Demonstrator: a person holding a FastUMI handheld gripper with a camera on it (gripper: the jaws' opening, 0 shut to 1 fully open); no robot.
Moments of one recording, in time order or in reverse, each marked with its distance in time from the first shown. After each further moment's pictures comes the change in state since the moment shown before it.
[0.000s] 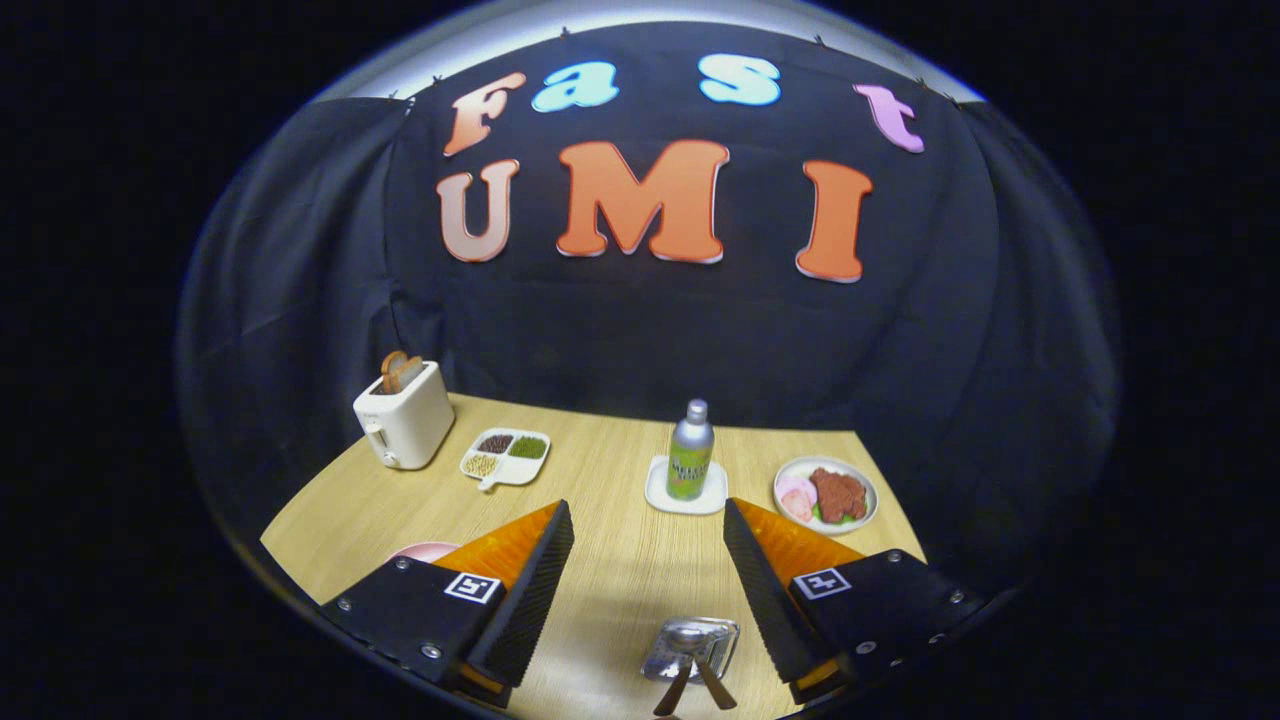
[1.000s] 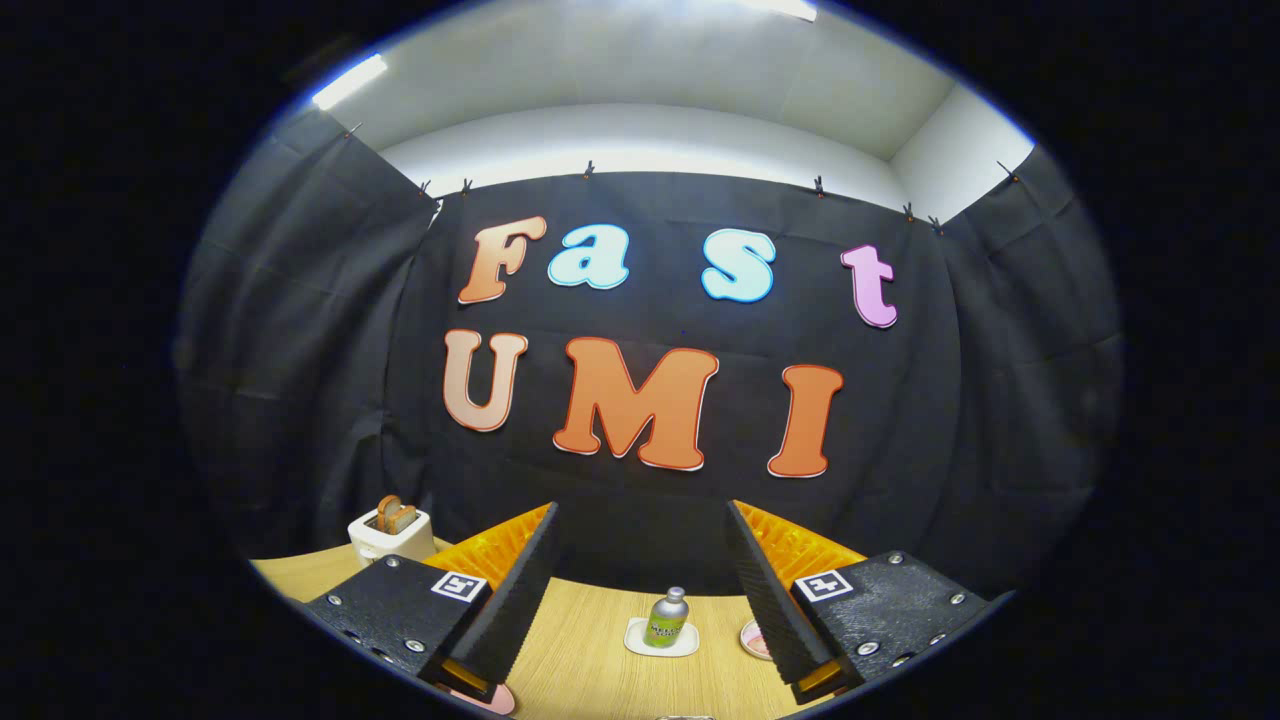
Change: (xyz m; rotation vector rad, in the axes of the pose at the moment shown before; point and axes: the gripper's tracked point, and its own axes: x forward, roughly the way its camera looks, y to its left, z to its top) arm -0.067 0.008 0.159 -0.009 -0.477 -0.095
